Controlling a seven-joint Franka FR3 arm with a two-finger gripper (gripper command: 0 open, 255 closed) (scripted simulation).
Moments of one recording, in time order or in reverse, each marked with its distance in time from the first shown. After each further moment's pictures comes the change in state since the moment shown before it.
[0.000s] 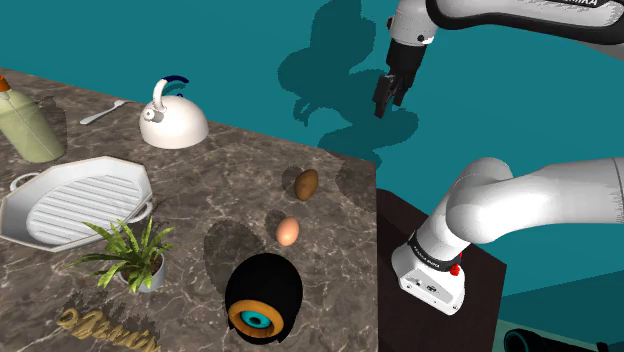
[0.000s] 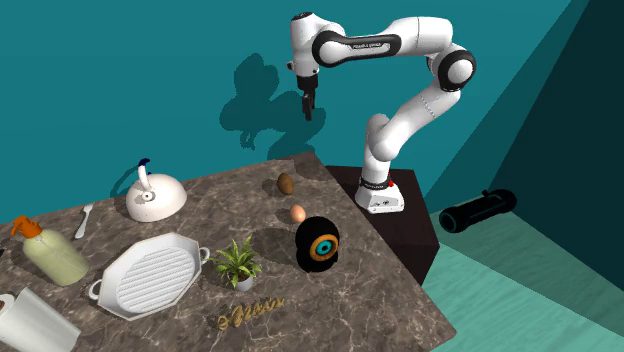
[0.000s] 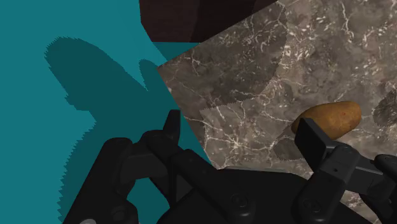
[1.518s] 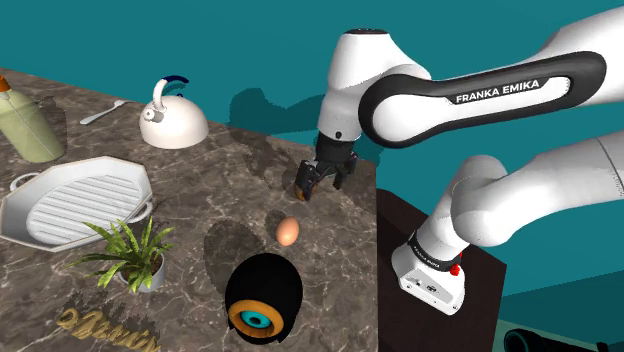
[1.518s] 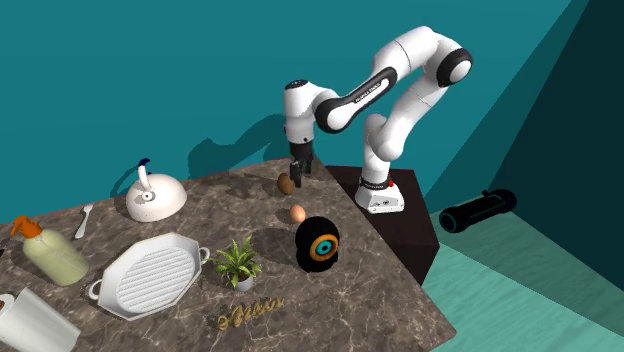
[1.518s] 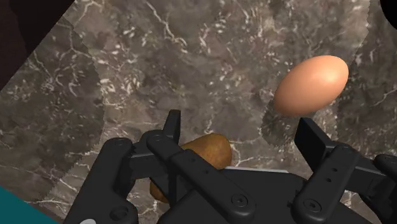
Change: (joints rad) arm 0.162 0.175 0.388 -0.259 0.441 0.493 0.543
